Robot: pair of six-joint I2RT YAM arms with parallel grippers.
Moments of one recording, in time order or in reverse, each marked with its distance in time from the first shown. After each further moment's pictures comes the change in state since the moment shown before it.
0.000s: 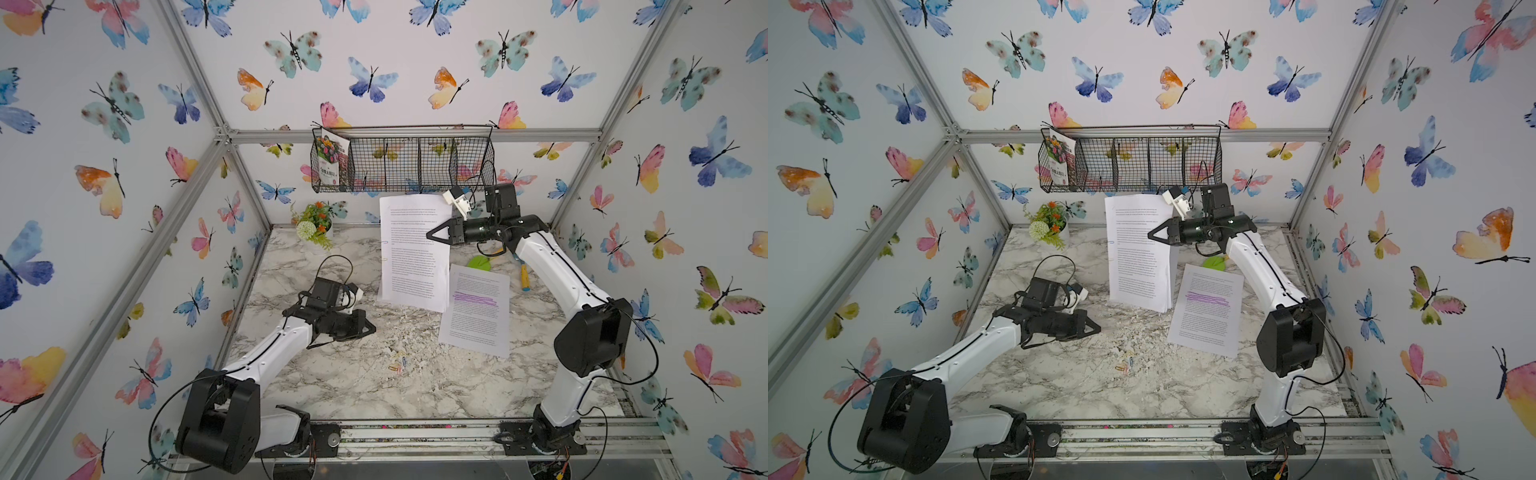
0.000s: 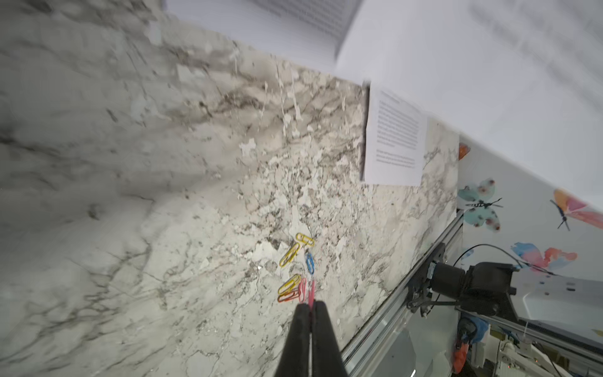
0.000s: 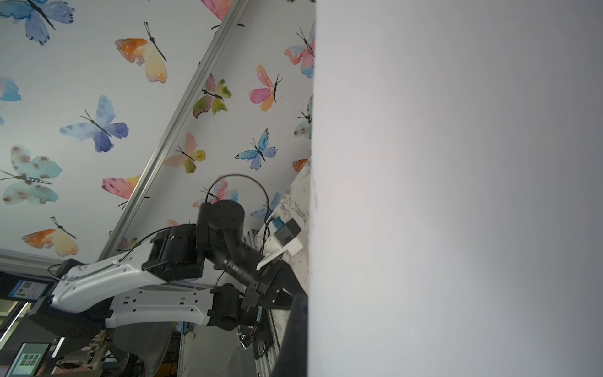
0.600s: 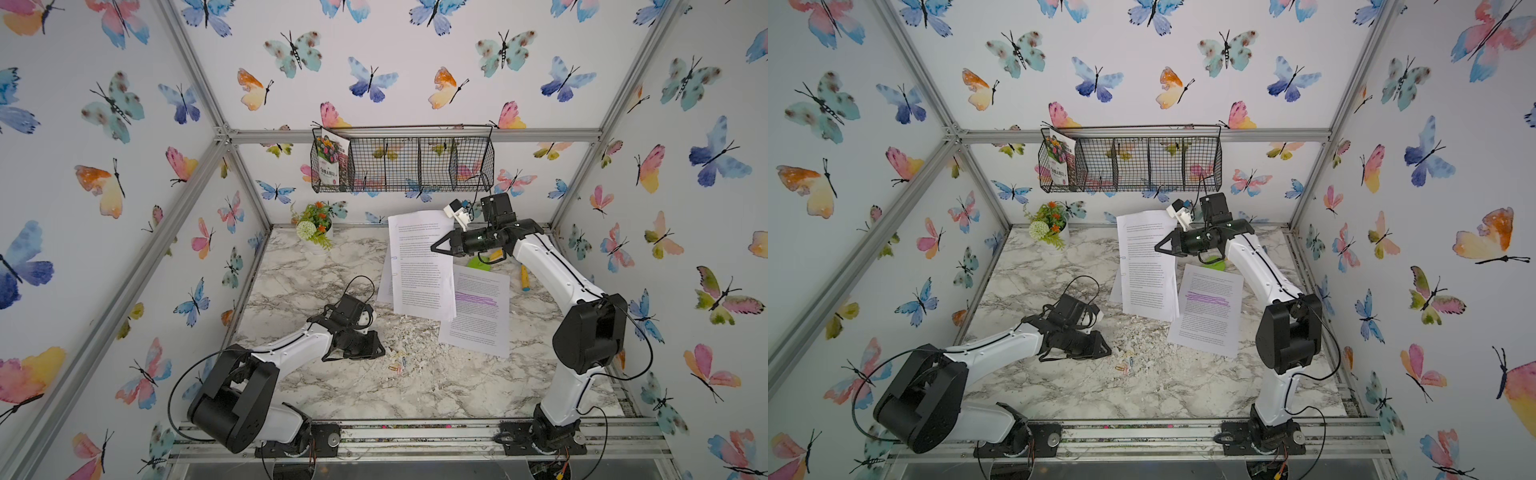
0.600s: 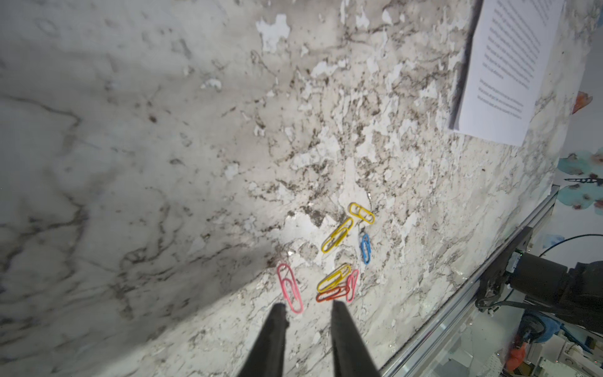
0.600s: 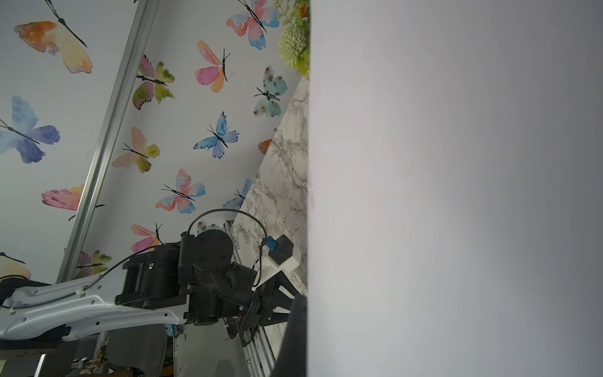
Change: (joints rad) left arm -0.170 0.118 -0.084 0.088 -0.153 -0.069; right arm -0.012 0.002 -0.083 -0.091 0.084 -0.043
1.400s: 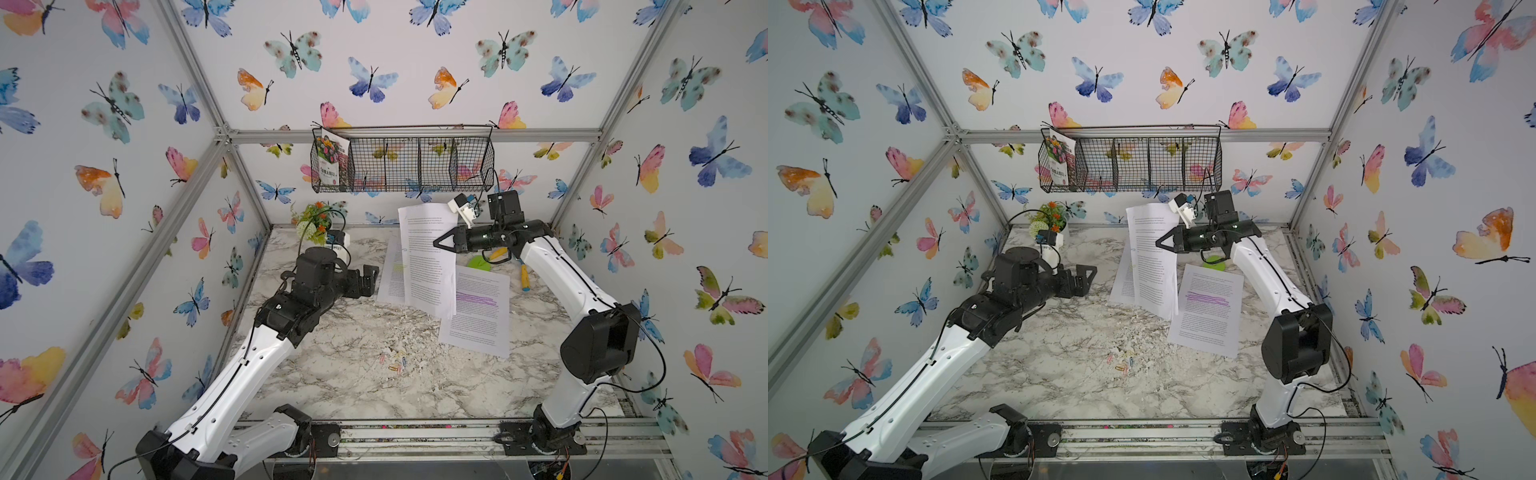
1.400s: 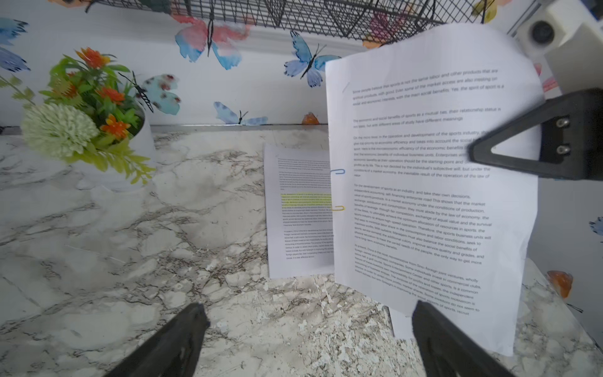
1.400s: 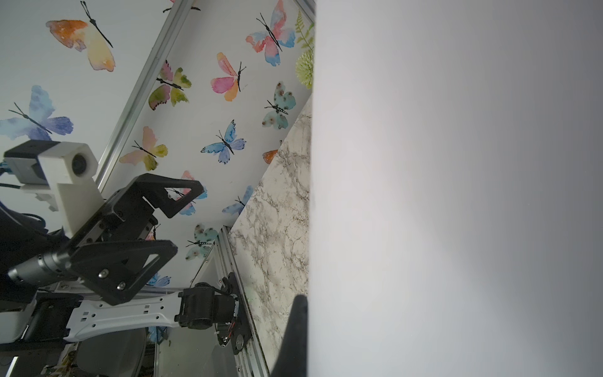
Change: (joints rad) left arm 0.059 -0.328 0.472 -0.113 -0.495 0.198; right arm 0.000 -0.079 -0.027 0.058 0.002 -0.014
